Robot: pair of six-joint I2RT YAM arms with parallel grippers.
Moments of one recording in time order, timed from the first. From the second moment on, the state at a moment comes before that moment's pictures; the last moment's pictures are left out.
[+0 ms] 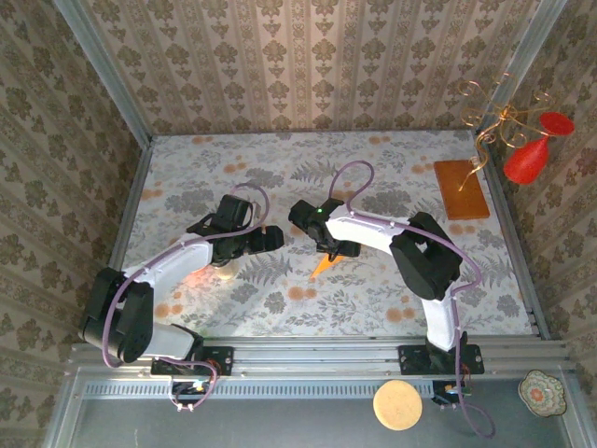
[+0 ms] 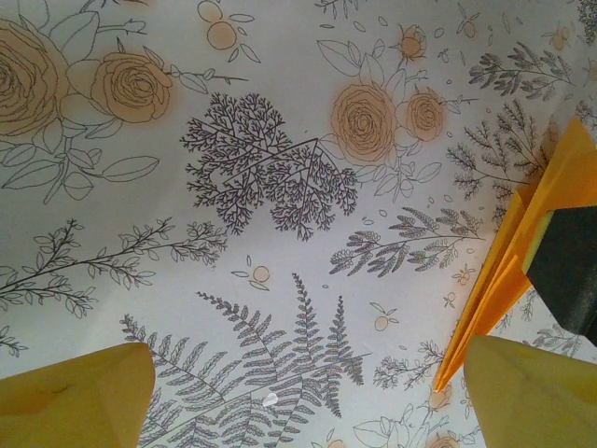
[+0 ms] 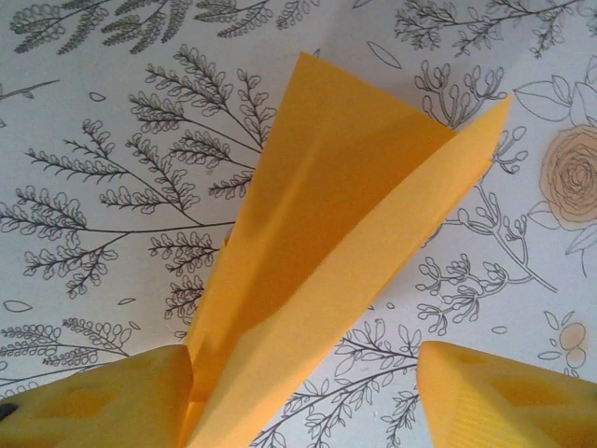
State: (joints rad) left arm -0.50 1.38 0.79 -0.37 0.26 -0.53; right arm 0.77 1.99 1.44 -1.00 0.44 1.04
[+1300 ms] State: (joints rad) left arm -0.46 1.38 0.84 -0.37 0.29 -0.52; right arm 0.69 1.68 1.32 -0.71 0.25 0.73
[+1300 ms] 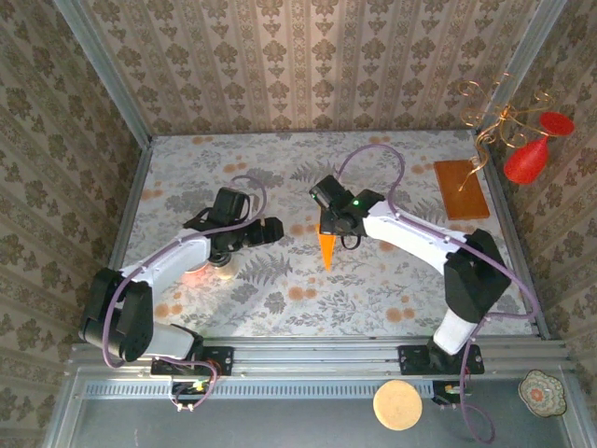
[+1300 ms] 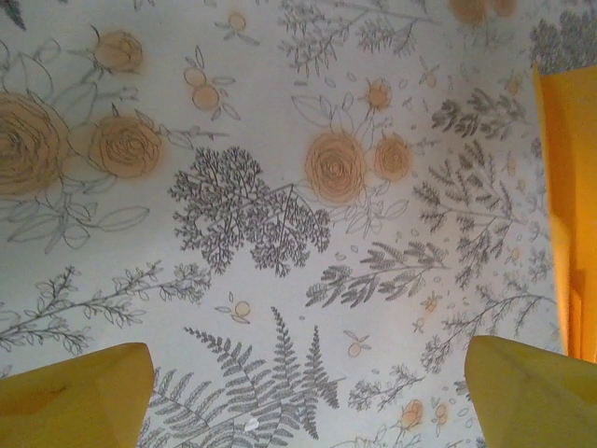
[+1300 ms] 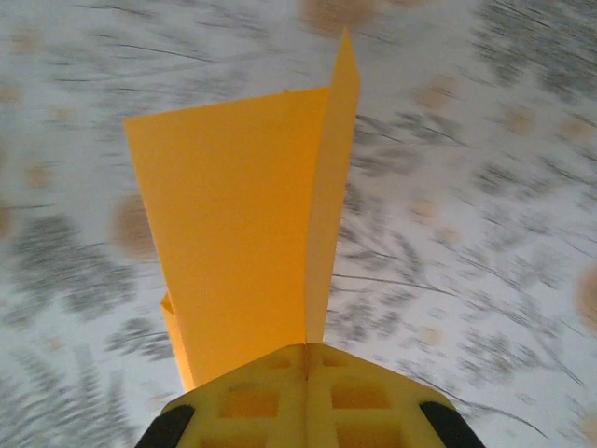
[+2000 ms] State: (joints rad) left arm -0.61 1.55 0.91 -0.27 0.29 -0.66; right arm 0.46 1.71 0.74 0.20 -0.43 0.77
